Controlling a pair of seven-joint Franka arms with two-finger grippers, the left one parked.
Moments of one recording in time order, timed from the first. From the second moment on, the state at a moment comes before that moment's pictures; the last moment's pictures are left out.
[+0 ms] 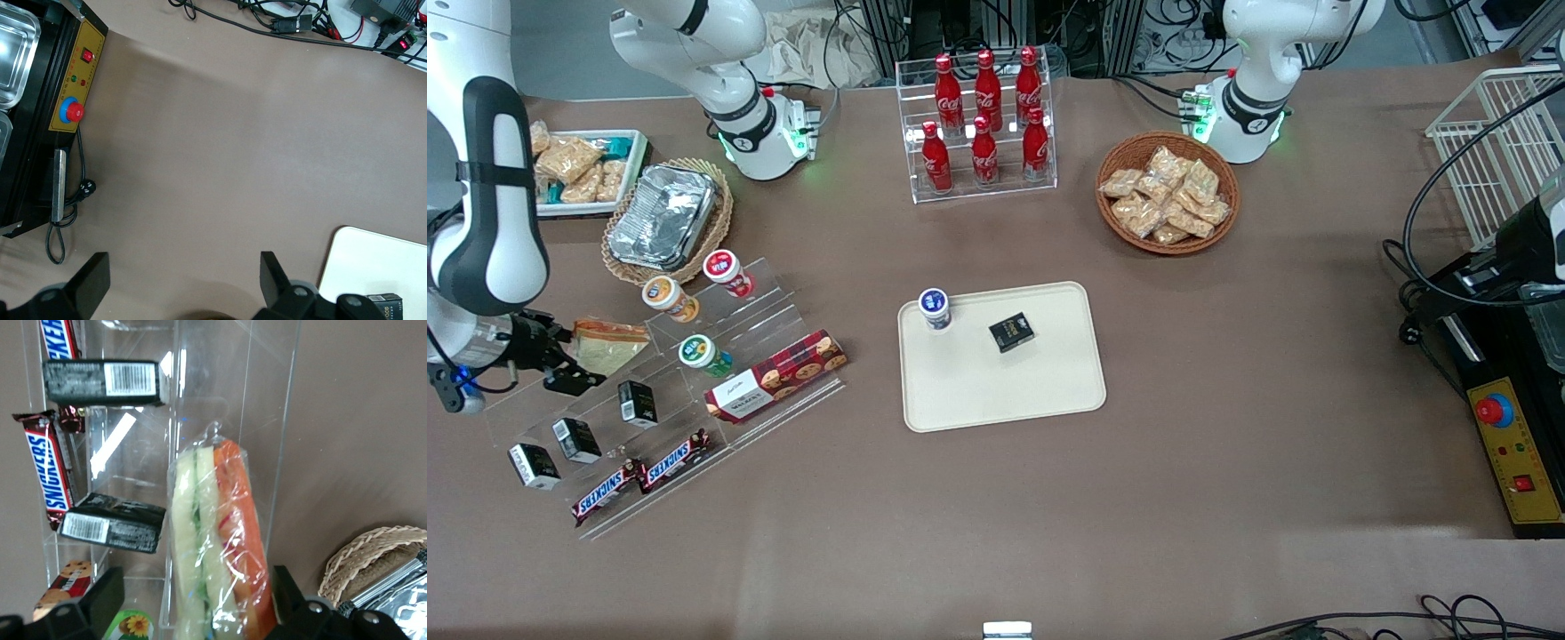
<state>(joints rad) 0.12 0.26 -0.43 -1.93 0.16 2.02 0.55</state>
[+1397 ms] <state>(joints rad) 0.12 0.20 -0.42 -1.72 0.08 1.95 0.07</state>
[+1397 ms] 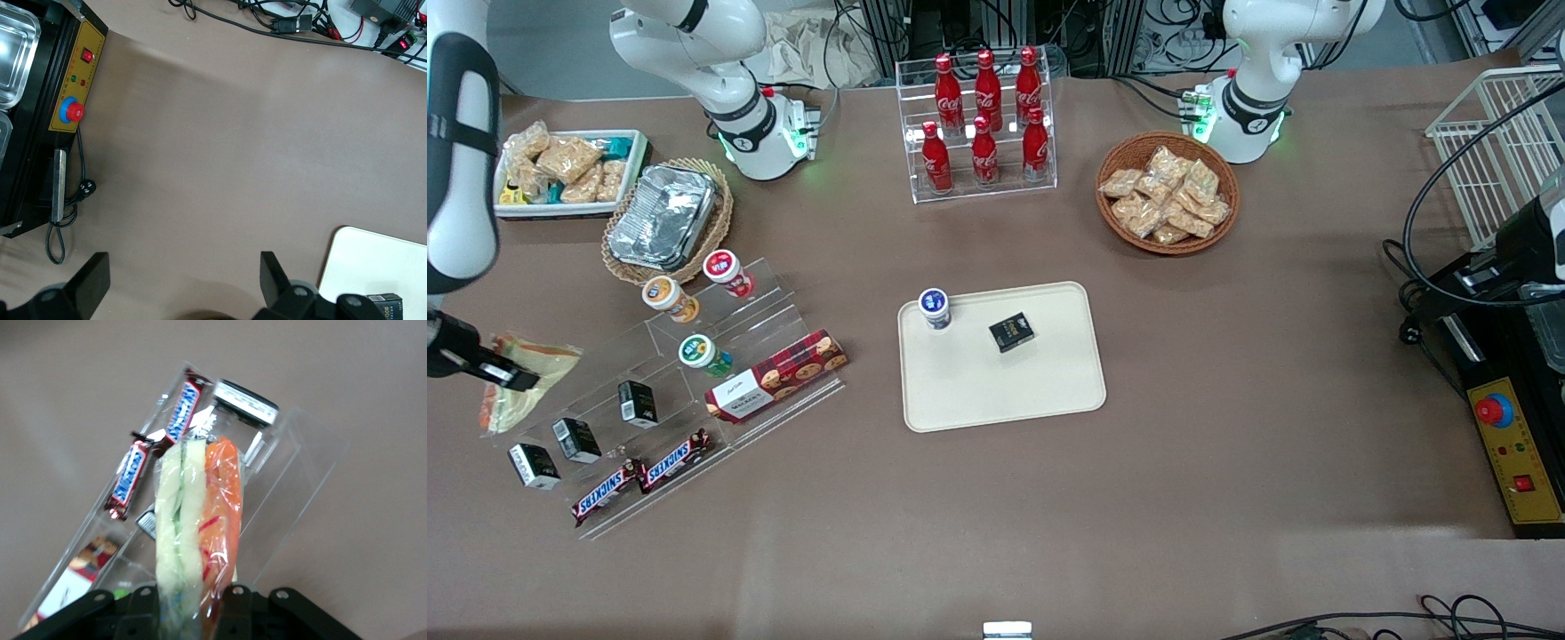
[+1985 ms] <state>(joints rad) 0.30 0.15 -0.35 -1.66 0.08 1.85 -0.17</state>
